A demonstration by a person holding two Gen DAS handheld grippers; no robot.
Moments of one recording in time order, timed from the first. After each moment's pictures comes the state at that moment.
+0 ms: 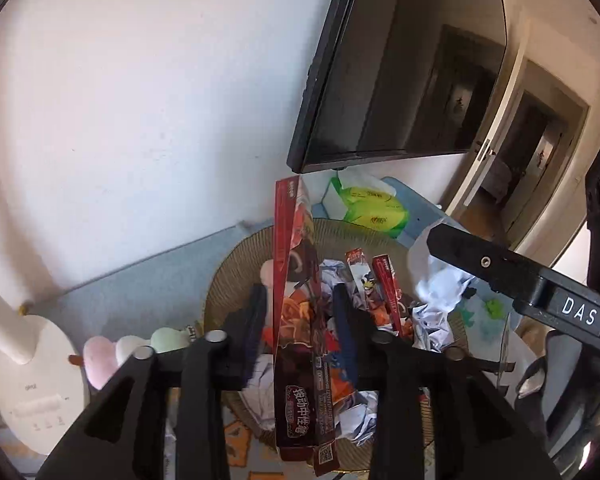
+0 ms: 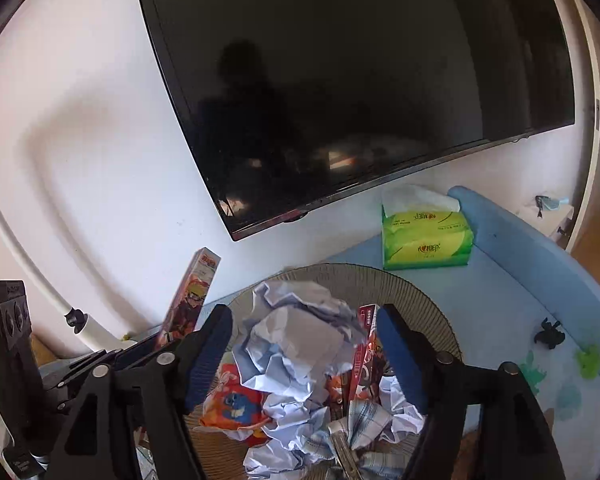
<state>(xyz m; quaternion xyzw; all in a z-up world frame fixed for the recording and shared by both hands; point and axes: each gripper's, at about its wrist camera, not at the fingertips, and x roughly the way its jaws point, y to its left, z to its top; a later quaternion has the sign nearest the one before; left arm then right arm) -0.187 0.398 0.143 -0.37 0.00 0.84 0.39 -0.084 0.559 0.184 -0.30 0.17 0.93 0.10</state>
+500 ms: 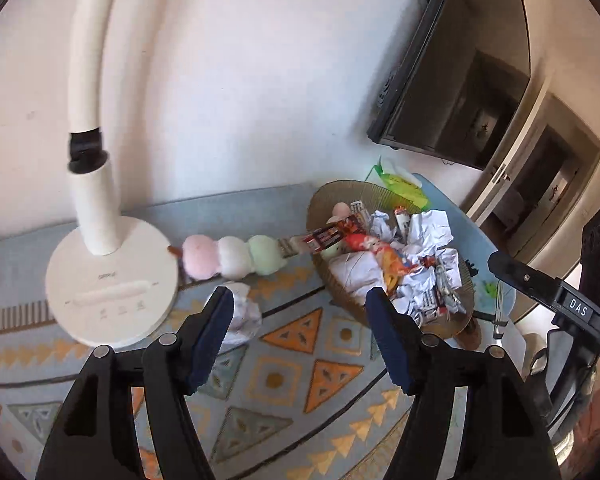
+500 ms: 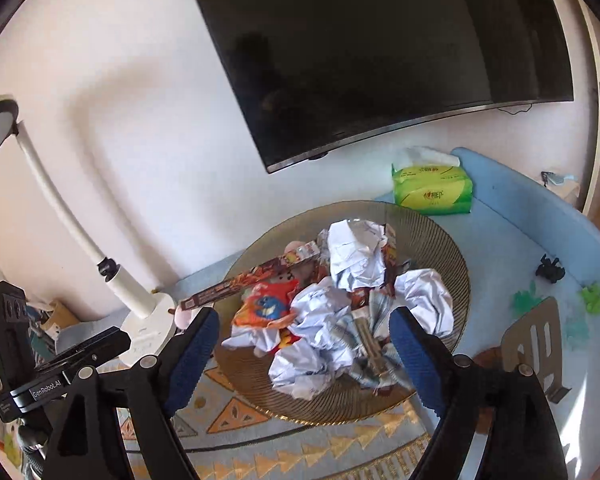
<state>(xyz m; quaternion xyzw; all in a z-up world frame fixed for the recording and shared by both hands) -0.123 0.245 0.128 -0.38 -0.05 0.87 0.32 -0.005 0.511 0.163 -0.31 0.17 0.93 0.07</state>
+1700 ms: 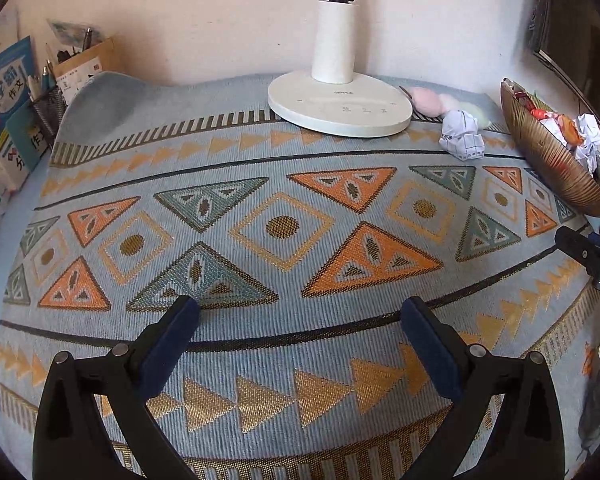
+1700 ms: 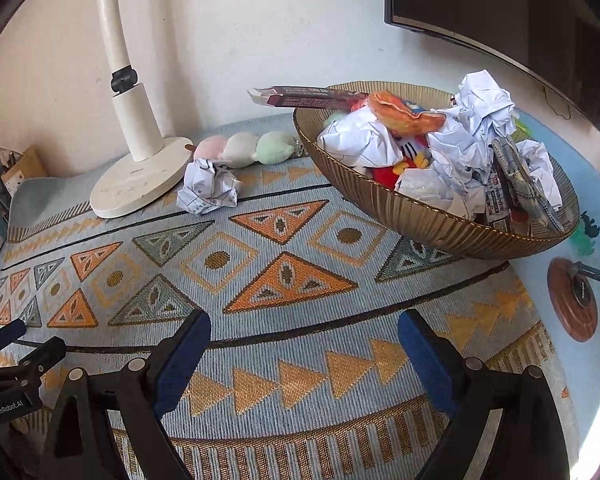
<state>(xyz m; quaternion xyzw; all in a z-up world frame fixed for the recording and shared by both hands) -0.063 0.129 0.023 -0.45 0.02 0.89 0.07 -0.013 0.380 0.044 -0.41 0.05 0.91 0.08</state>
